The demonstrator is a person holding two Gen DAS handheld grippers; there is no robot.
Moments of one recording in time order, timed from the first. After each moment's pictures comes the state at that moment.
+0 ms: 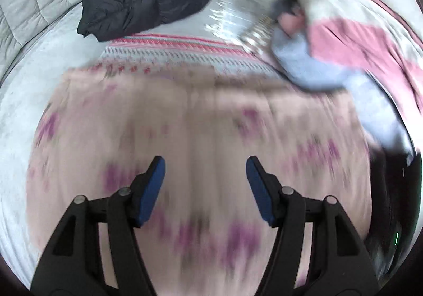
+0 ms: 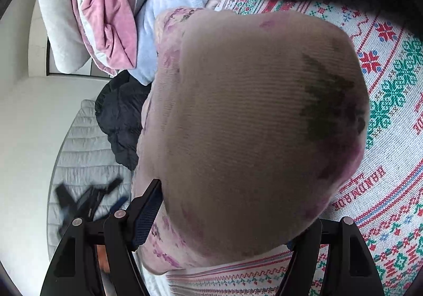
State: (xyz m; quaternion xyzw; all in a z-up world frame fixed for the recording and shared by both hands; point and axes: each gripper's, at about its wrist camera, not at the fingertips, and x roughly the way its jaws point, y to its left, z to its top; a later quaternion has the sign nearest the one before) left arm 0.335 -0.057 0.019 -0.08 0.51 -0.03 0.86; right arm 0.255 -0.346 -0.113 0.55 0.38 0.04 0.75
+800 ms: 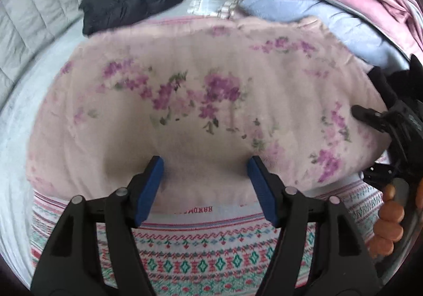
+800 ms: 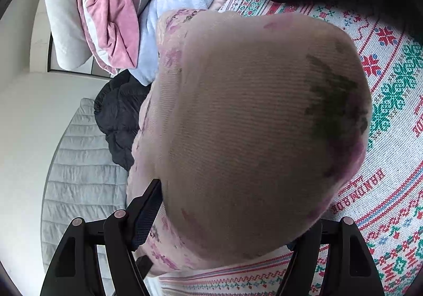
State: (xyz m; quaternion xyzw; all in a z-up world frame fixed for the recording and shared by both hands) left arm 0.226 -0.084 -0.030 0.00 0.48 -0.02 0.88; right arm 0.255 -0.341 -0.114 0.53 0.37 0.04 0.76
